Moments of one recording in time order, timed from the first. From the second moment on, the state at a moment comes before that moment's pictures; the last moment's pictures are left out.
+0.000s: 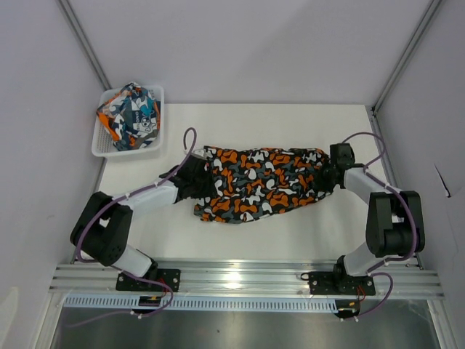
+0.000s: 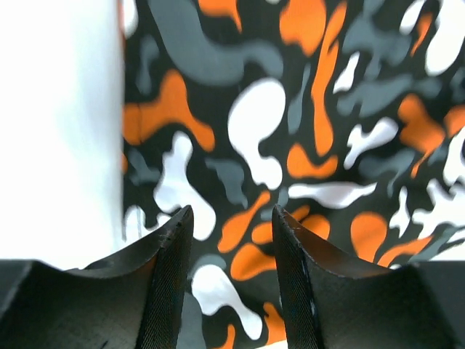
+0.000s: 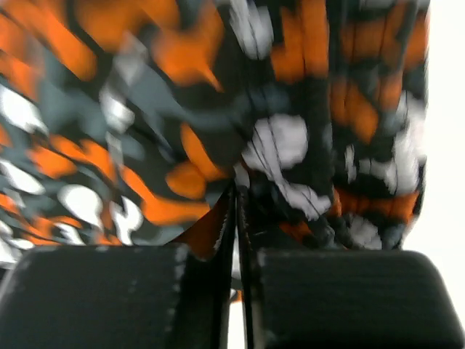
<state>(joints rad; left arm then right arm) -0.52 1.50 0.80 -0.23 -0.04 -0.58 0.04 1.57 0.91 -0.34 -0.13 0.61</state>
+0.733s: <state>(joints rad) -0.48 1.60 1.11 -0.31 -0.02 -0.53 0.29 1.24 0.58 -0.38 0.00 0.71</state>
